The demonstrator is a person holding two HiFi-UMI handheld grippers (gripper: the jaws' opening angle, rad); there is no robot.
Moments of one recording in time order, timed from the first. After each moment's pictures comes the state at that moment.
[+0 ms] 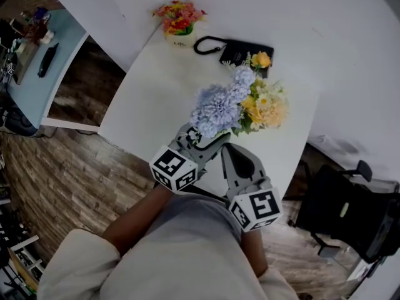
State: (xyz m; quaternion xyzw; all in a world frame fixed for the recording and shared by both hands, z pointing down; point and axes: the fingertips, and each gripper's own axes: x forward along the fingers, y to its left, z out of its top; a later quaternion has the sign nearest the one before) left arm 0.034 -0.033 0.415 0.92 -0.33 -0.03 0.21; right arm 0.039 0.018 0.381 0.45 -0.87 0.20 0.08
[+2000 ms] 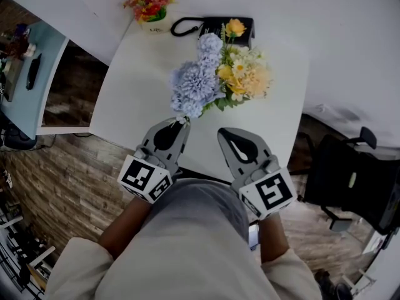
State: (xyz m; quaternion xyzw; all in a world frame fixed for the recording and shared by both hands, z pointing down) left arm -0.007 0.006 0.390 0.91 -0.38 0.03 0.17; right arm 0.057 0.041 0.363 0.40 -0.90 0.14 0.11
